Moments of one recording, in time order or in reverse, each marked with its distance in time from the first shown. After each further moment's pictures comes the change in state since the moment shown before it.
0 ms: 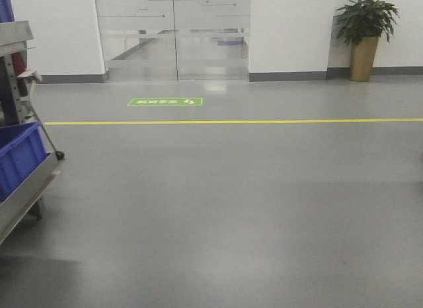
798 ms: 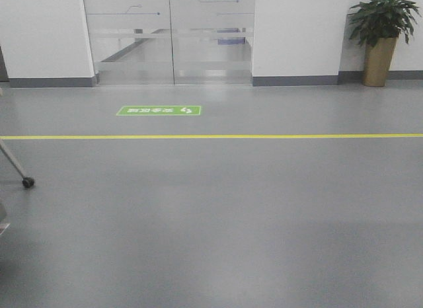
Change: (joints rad) left arm 0.002 0.000 0.000 0.000 0.000 0.000; right arm -0.002 0.000 0.000 0.000 0.000 0.000
